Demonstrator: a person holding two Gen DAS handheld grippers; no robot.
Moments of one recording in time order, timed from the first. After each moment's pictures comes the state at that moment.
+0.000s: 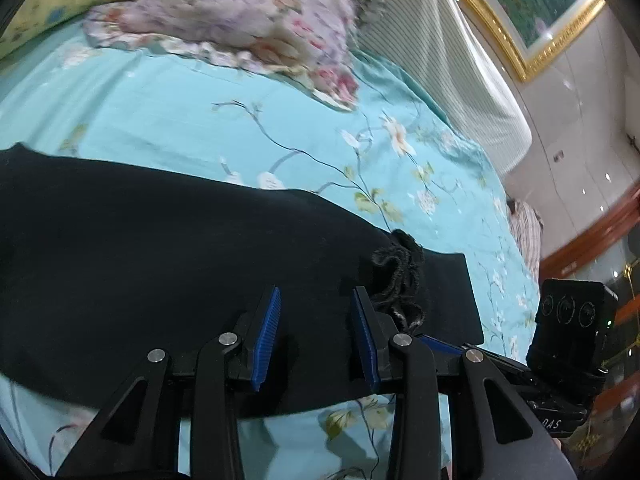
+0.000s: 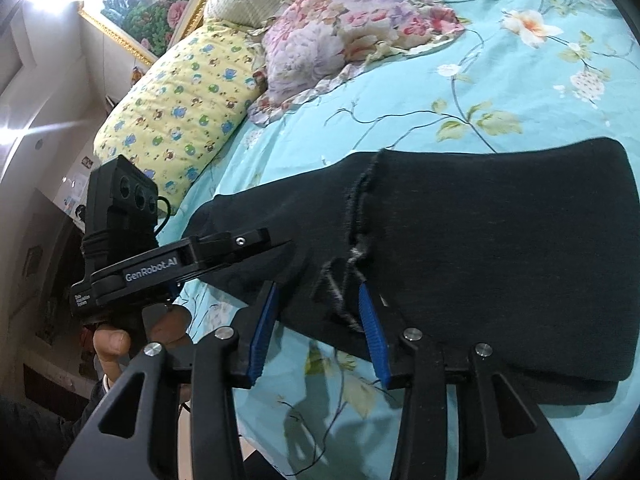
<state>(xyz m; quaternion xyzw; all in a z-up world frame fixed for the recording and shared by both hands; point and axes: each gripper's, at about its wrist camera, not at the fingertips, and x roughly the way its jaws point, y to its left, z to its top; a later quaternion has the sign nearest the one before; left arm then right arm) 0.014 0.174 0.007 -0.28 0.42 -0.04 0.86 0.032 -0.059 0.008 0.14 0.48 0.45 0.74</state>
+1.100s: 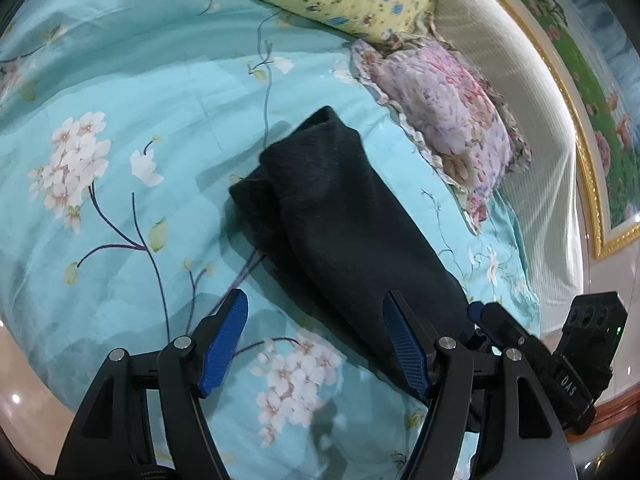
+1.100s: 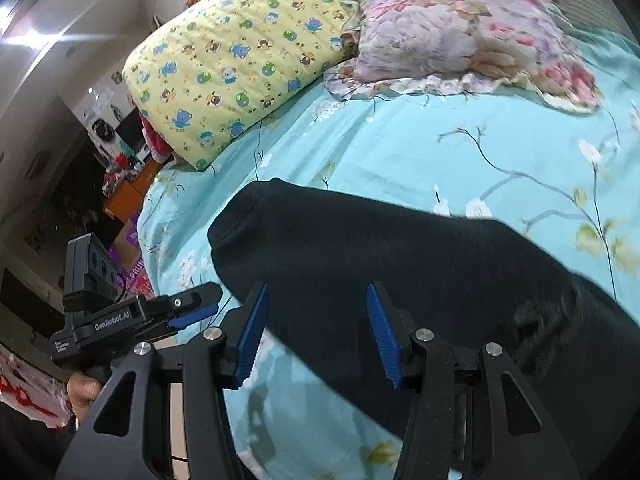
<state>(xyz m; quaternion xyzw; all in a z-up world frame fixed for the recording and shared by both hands) -0.134 0.282 -0.014 -0.46 0.33 0.20 0.80 0.039 0.067 0.046 0.00 0.46 0.53 0.71</state>
